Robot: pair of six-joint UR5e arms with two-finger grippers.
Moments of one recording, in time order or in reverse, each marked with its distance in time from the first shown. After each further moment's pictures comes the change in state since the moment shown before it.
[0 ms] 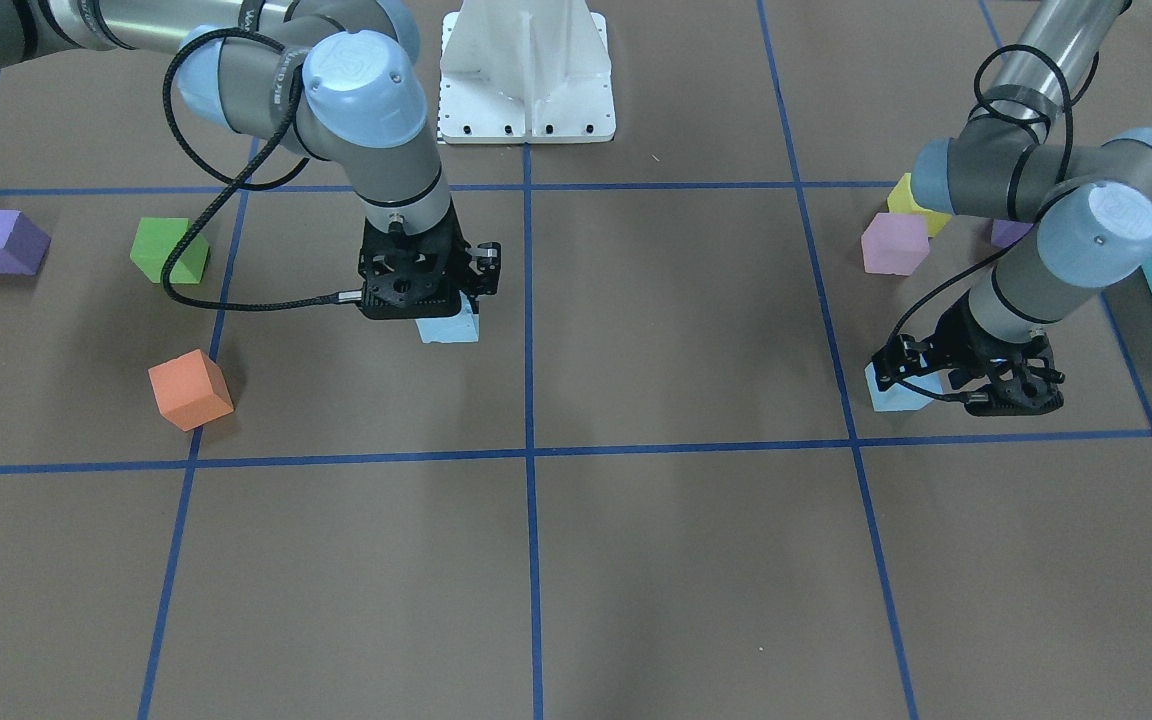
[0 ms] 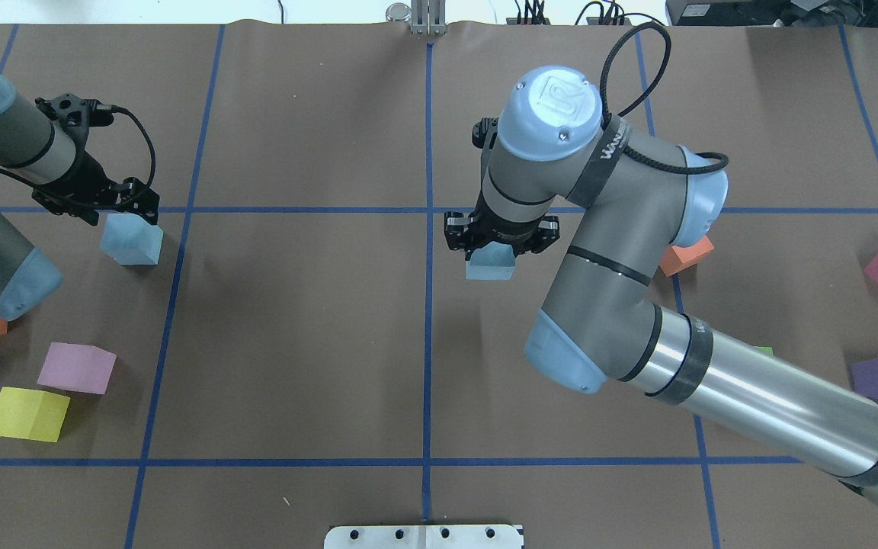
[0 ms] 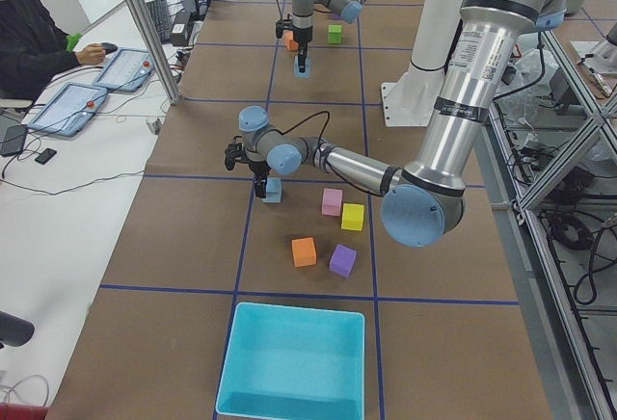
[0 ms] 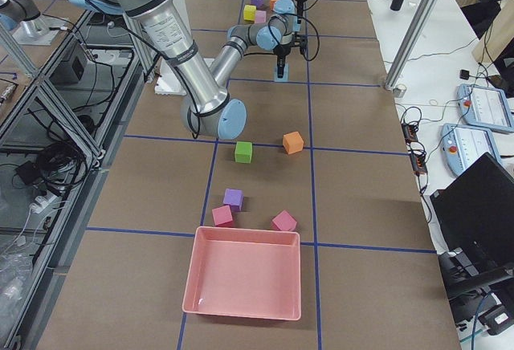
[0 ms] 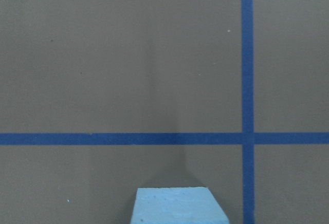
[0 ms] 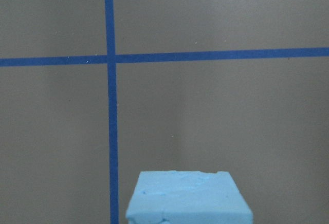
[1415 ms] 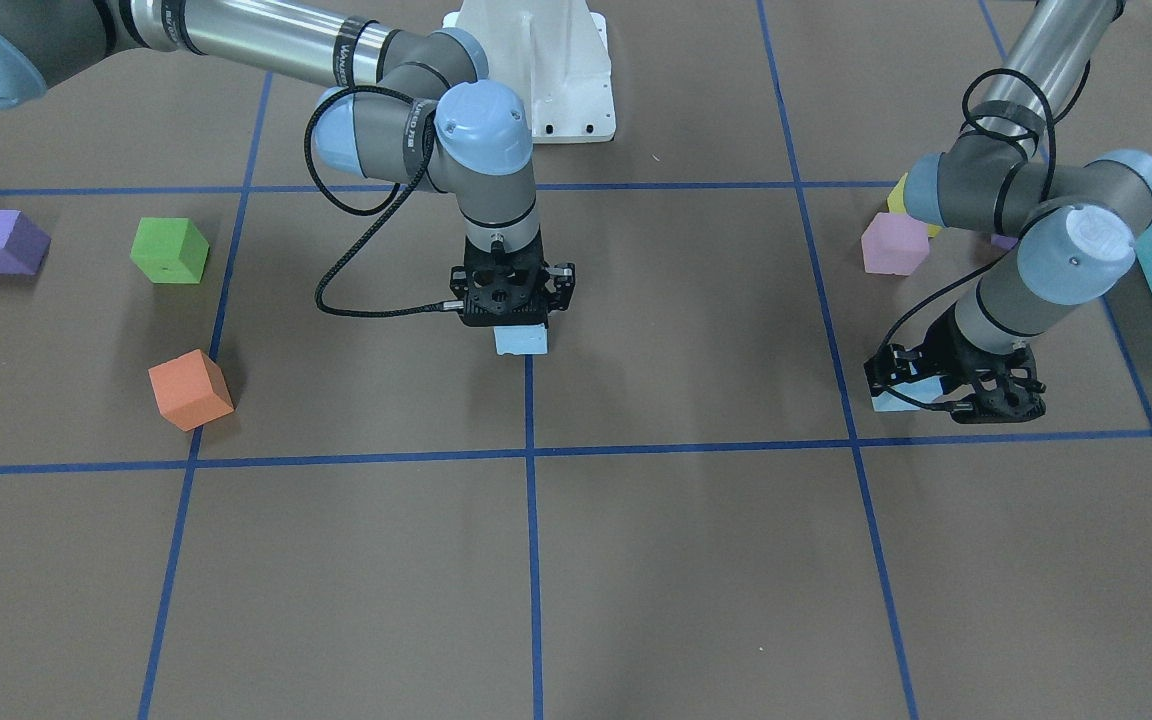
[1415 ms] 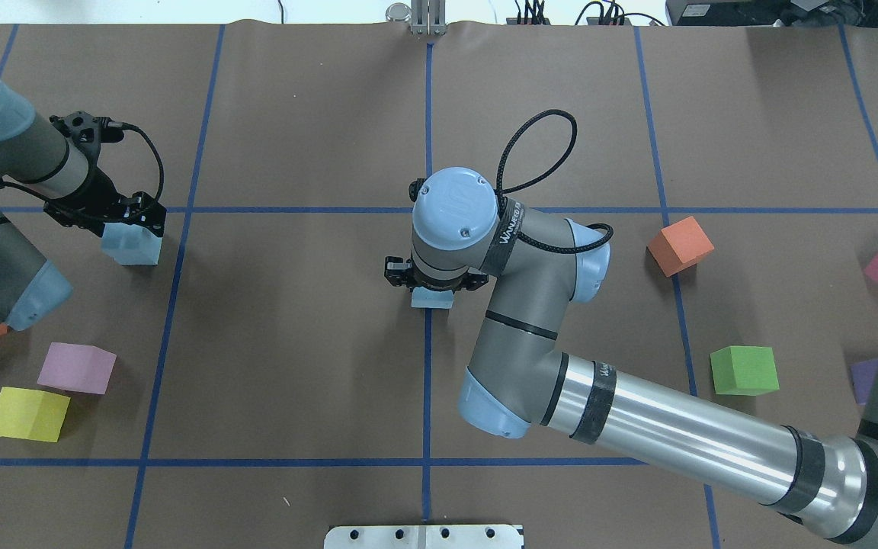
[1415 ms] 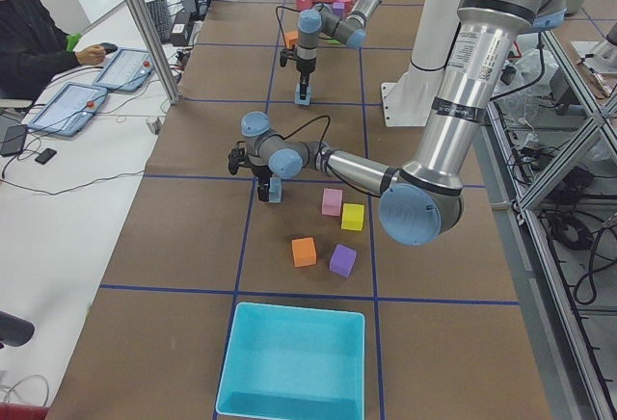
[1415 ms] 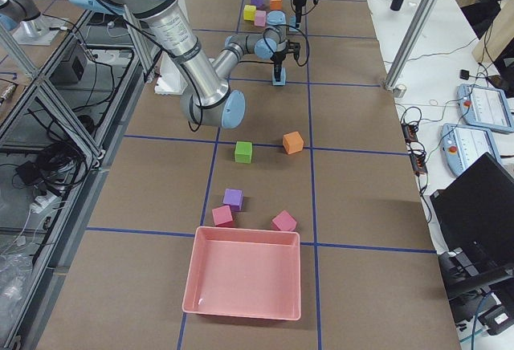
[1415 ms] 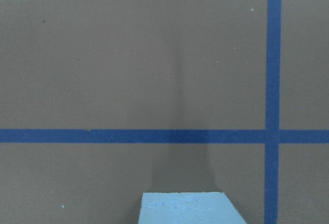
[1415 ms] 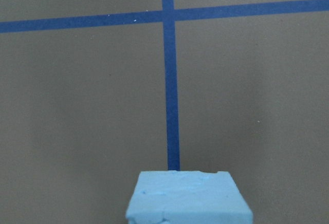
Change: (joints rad) left arm 0.030 -0.005 0.026 -0.014 0.015 -0.017; right arm -0.081 0.089 -0.252 0.225 -0.114 0.096
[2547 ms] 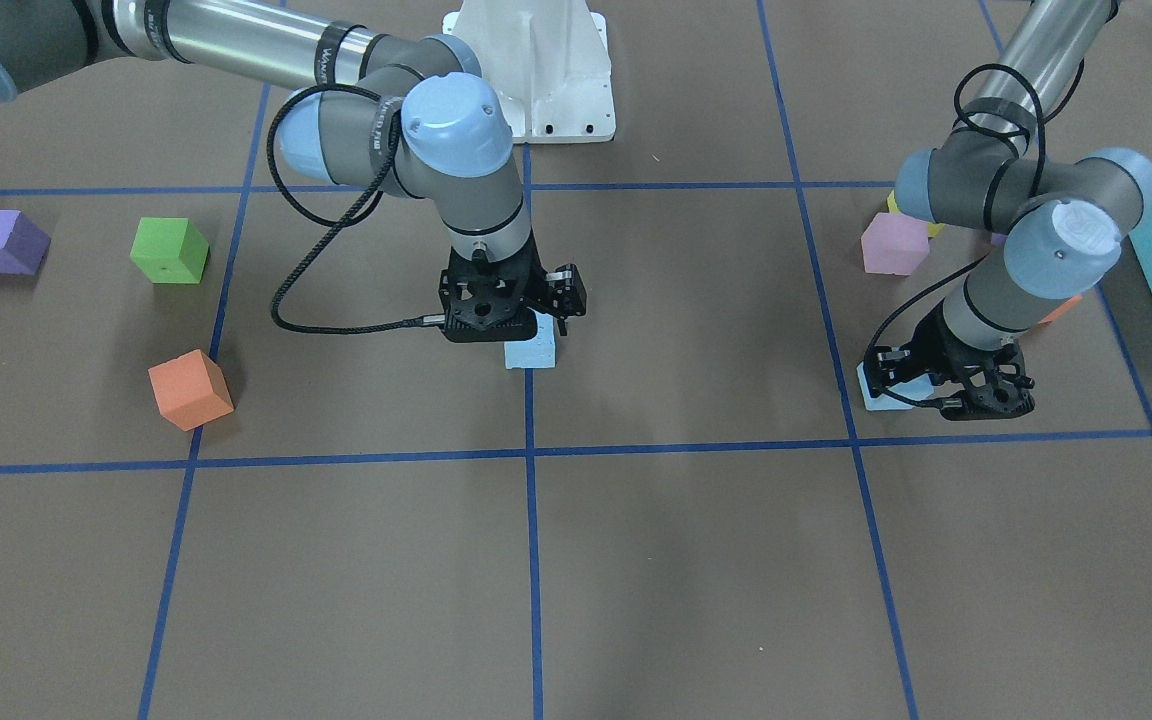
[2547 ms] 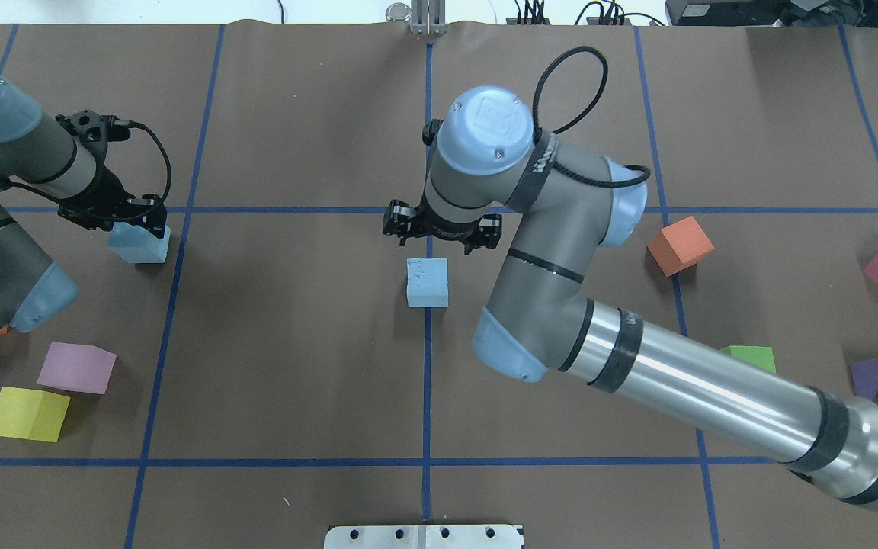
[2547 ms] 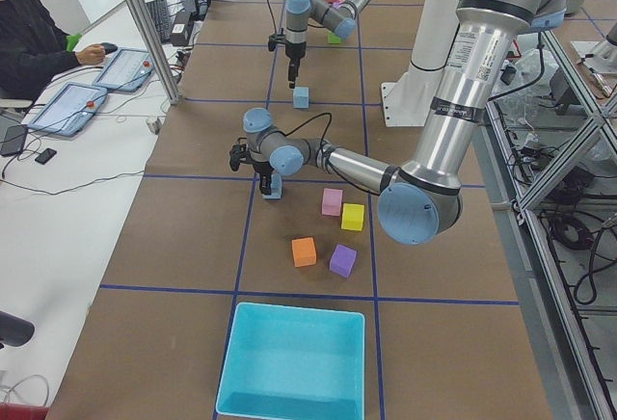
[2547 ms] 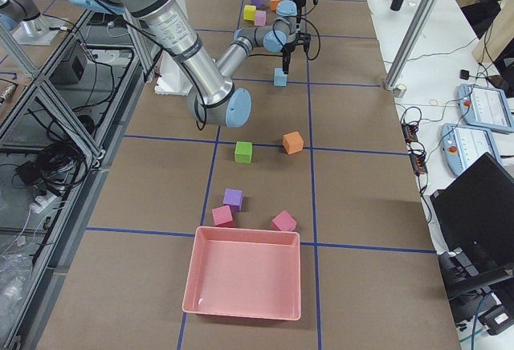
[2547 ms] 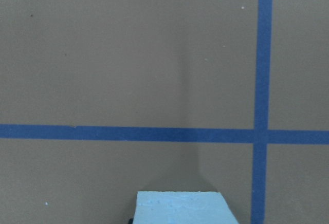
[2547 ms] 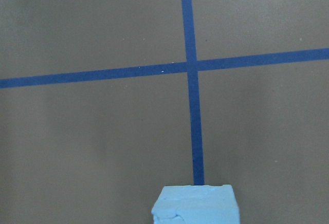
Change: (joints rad) left arm 0.009 -0.012 -0.037 0.018 0.000 -0.039; right arm 0.131 -0.009 0.103 -0.058 0.150 -0.026
